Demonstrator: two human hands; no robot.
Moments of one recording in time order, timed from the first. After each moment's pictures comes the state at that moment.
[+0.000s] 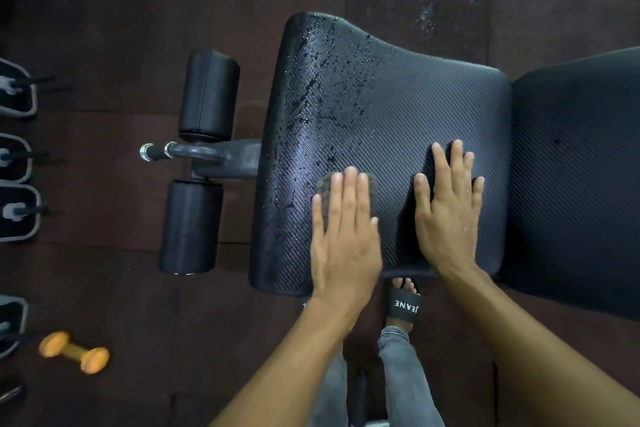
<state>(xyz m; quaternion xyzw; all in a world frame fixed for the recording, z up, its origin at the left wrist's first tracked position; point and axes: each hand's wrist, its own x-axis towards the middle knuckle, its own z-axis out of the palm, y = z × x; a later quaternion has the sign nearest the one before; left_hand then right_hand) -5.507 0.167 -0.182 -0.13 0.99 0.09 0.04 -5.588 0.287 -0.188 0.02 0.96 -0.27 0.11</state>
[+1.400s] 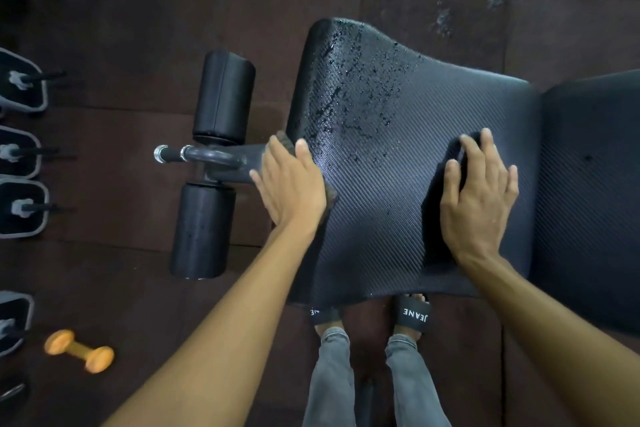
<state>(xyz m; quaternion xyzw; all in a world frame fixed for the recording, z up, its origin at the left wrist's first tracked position) -5.594 0.058 -0.177 -0.44 0.85 0.27 0.06 -5.619 0.274 -0.193 0.03 0.97 -0.23 0.02</state>
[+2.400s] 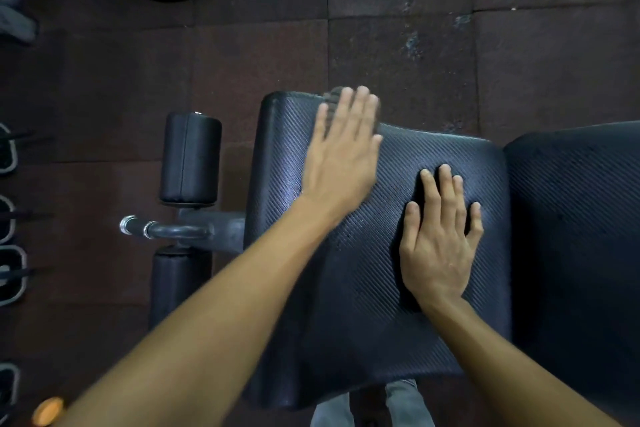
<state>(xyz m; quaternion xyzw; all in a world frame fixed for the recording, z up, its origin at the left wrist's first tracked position) -5.746 0.103 -0.192 0.03 1.00 0.07 0.05 -5.660 0.257 -0.207 0.04 0.99 -0.16 0.03</state>
